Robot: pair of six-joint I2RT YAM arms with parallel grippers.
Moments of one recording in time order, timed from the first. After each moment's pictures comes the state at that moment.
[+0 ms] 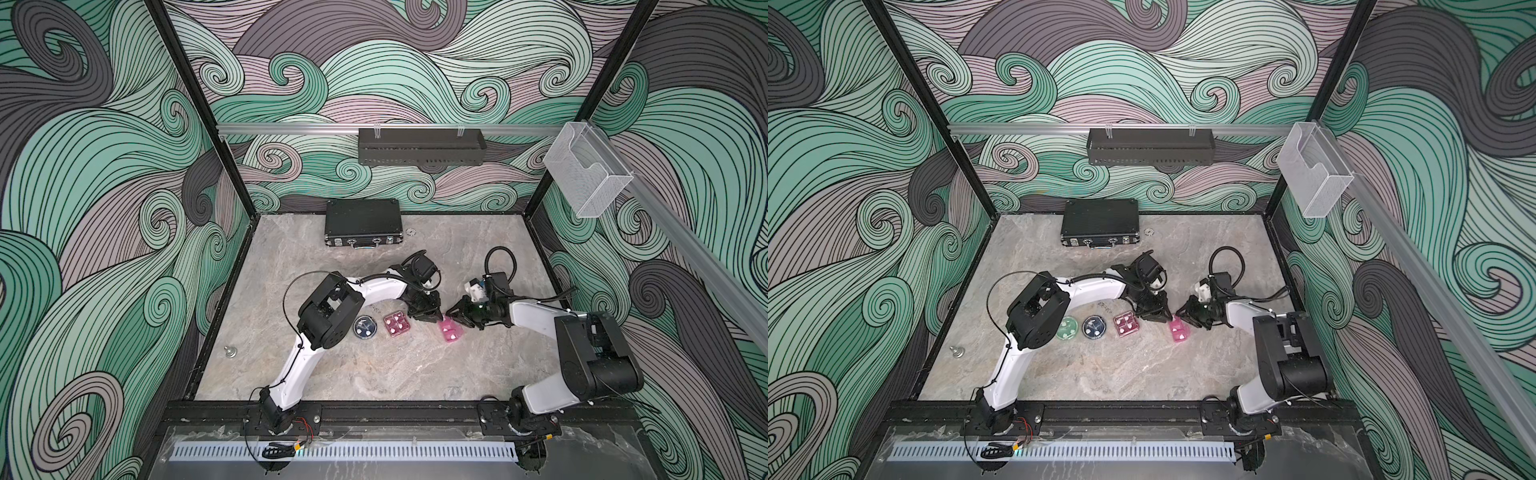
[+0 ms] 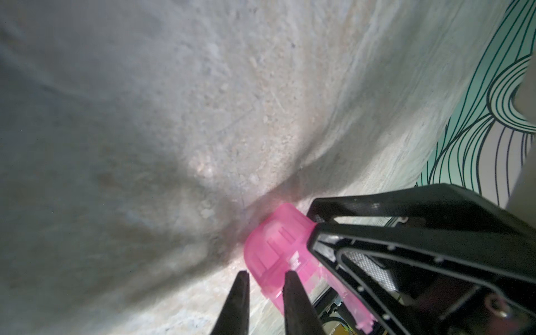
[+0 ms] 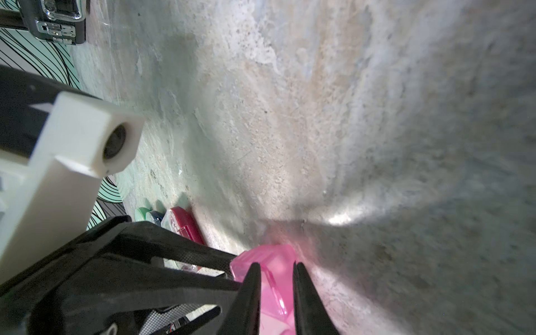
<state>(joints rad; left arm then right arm) -0.83 2.22 1.62 -0.56 0.56 -0.84 0.14 1.53 0.61 -0.21 -0.60 0.56</state>
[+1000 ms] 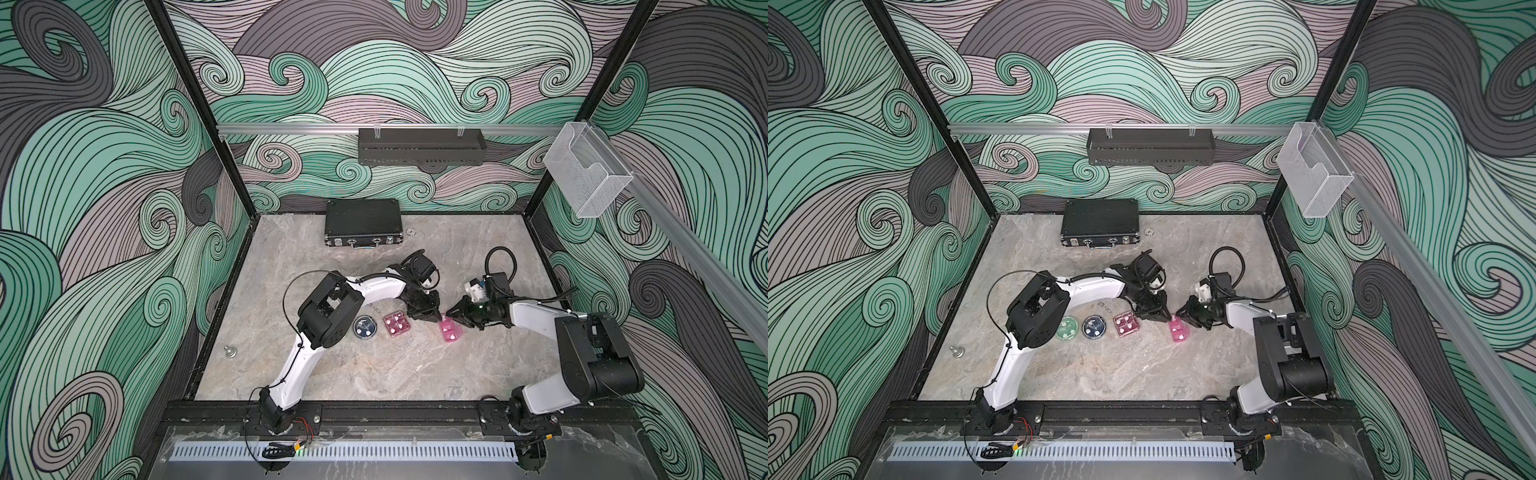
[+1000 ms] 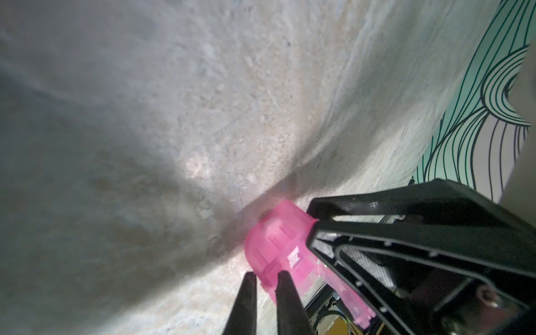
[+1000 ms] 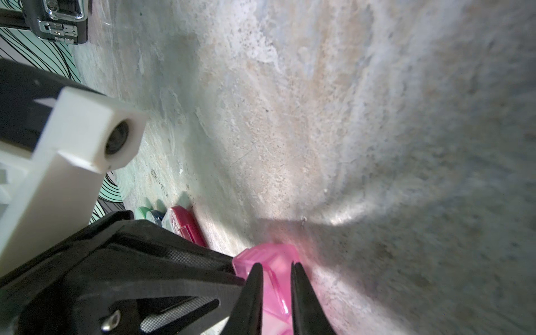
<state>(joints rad) -0.83 2.23 1.62 -0.56 0.57 -0.81 0.14 1.52 0.61 -0.20 -0.60 0.56</state>
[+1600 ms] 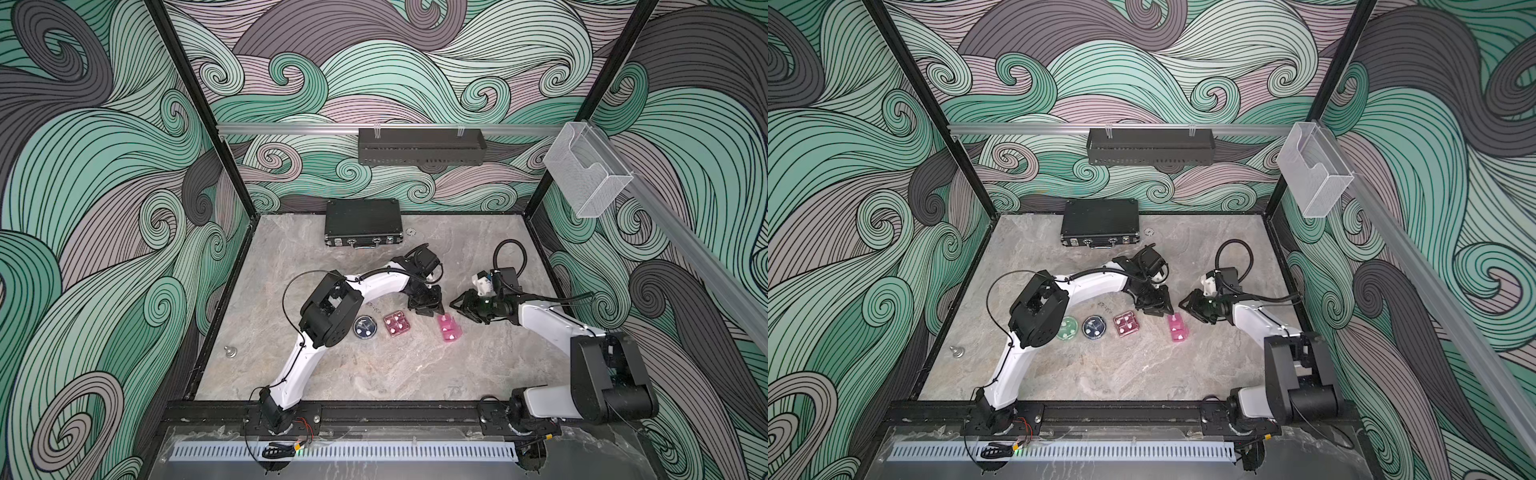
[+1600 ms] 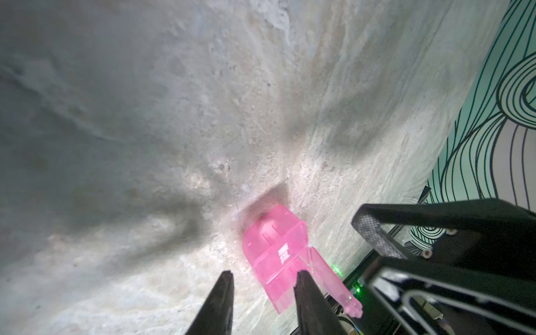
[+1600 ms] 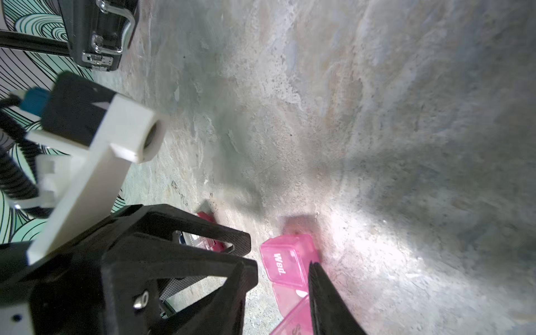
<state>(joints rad) -0.83 2.24 1.75 -0.70 0.51 -0.76 0.12 1.37 0.64 -0.30 -0.55 0.56</state>
